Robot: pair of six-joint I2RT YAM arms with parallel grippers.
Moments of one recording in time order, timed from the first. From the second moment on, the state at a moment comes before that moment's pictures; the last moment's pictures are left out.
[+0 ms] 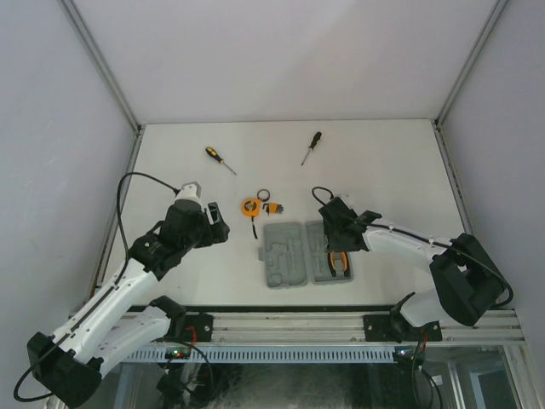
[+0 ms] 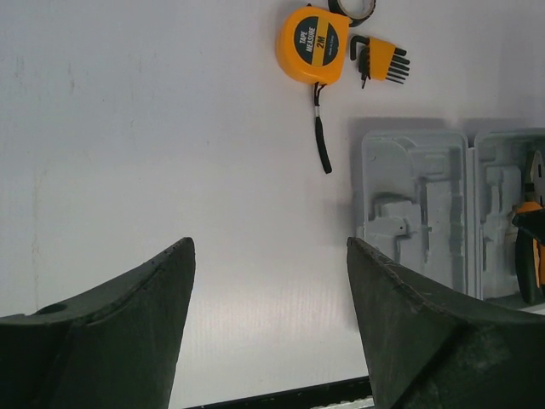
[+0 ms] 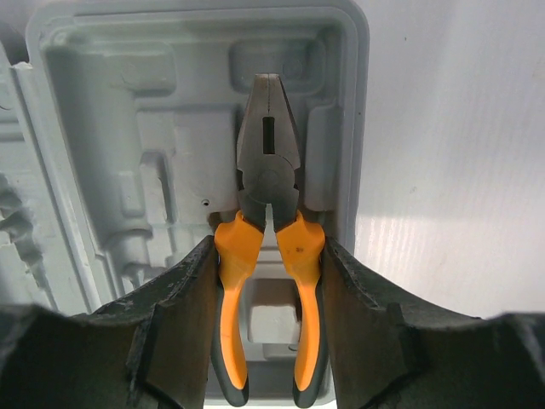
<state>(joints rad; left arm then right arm) -0.53 0.82 0.72 -0.61 -0.21 -0.60 0.68 1.42 0.77 -0.54 0.23 0.59</state>
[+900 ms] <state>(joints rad) -0.53 0.82 0.70 -0.60 -0.20 -0.62 0.70 1.36 0.78 -0.61 0.25 0.57</state>
